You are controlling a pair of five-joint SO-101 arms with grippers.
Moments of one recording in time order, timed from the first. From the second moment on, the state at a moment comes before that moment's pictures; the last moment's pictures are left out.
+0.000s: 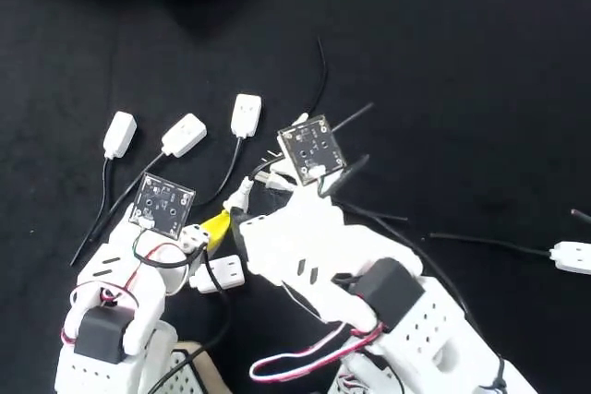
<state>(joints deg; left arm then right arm) 8.1 -104.4 80.8 62.5 -11.1 -45.7 -62.0 51.6 61.0 -24.0</state>
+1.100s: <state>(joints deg) 8.3 -104.4 79.7 66.6 -11.1 -44.9 -62.0 64.9 44.5 -24.0</state>
